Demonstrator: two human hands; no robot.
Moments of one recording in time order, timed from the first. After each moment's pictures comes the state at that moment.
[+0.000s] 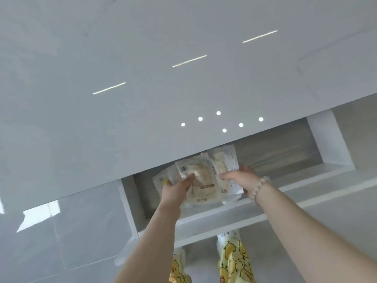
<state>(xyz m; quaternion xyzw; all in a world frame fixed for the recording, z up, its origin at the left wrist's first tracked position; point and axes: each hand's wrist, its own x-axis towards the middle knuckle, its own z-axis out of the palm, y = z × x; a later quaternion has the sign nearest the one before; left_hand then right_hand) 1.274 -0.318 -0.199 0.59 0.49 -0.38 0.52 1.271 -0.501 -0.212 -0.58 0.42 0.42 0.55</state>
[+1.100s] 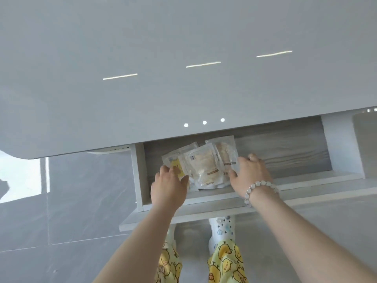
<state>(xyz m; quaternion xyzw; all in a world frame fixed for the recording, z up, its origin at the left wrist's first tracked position) 1.225 -0.271 -0.203 0.90 0.15 -0.38 0.16 1.245 -0.447 -0.174 -0.93 0.12 0.33 0.08</state>
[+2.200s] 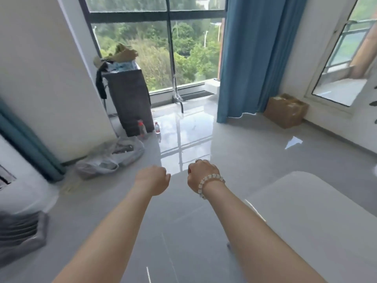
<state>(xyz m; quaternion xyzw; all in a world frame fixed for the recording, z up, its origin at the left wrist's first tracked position) 0.961 0.021 0.354 0.83 0.55 -0.08 0.01 1.098 -0.034 0.368 -0.75 -0.65 0.10 0.03</state>
